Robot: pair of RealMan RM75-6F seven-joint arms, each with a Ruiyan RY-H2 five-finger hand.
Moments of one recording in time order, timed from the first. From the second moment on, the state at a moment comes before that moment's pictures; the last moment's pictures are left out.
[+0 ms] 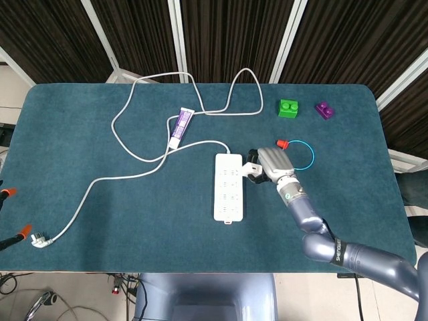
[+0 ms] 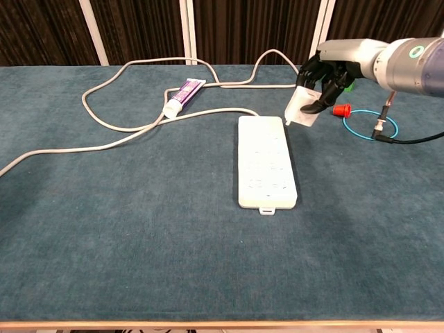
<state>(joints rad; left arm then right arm) -0.02 -1.13 -0.11 -1.69 1.42 1.59 0.12 0.88 -1.45 0.36 -1.46 -0.71 0.75 -0.34</state>
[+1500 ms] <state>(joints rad) -0.02 -1.12 -0.11 -1.69 1.42 1.59 0.11 1.03 -1.40 0.21 -1.52 -0.66 0.71 -0.43</state>
